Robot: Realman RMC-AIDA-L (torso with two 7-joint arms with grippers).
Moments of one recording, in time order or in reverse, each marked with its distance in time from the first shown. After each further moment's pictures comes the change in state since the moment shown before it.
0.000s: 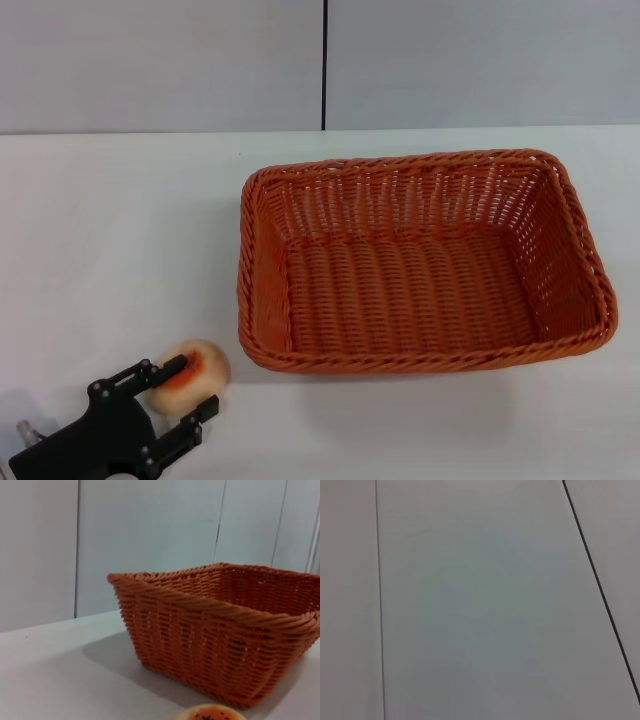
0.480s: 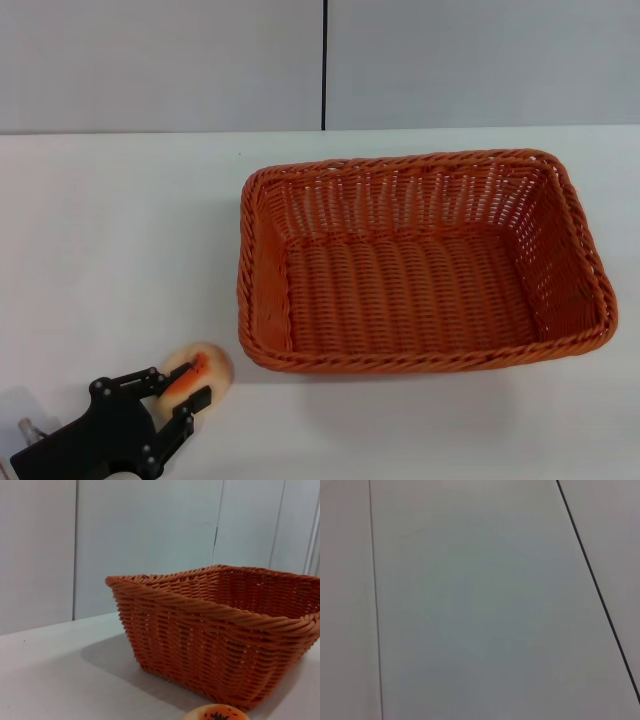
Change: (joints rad) left arm -0.004 0.000 -0.001 0.001 0.000 0.008 0.000; right arm 0.014 -0.001 0.002 0.031 0.000 -0.003 0.000
